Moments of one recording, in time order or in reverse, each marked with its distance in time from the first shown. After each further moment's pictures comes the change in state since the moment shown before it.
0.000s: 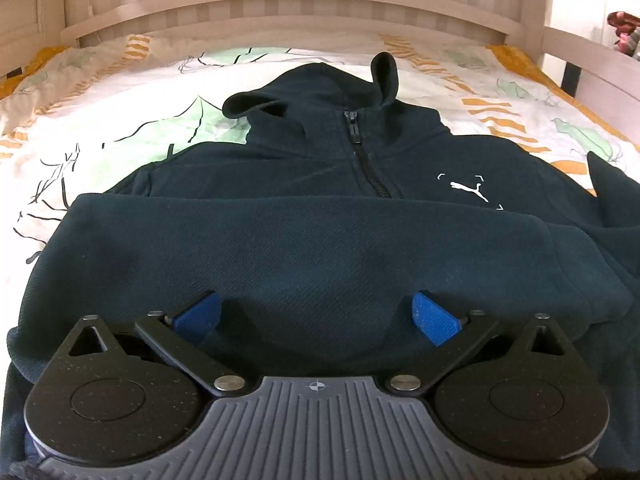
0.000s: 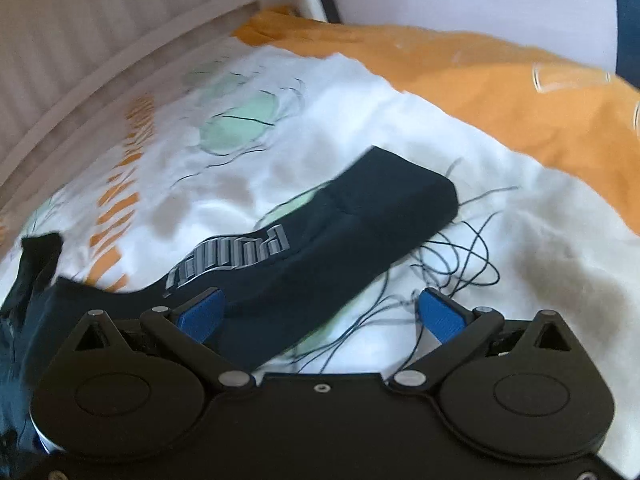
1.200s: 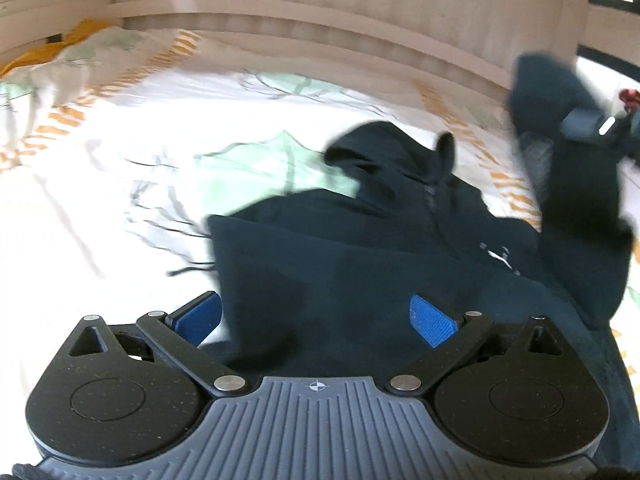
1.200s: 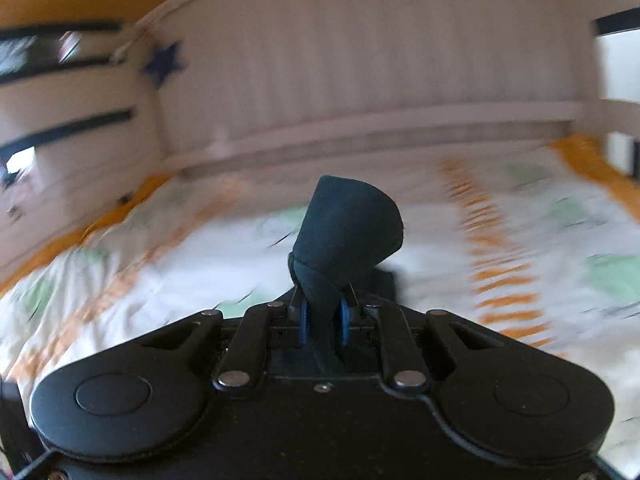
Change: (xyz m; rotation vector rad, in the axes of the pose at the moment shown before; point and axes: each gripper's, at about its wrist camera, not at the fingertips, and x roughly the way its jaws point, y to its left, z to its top) left arm -0.077 0.131 0.017 -0.166 -0.048 -0.068; right arm -0.106 0.364 -0.089 -0.583 -0.160 0.566
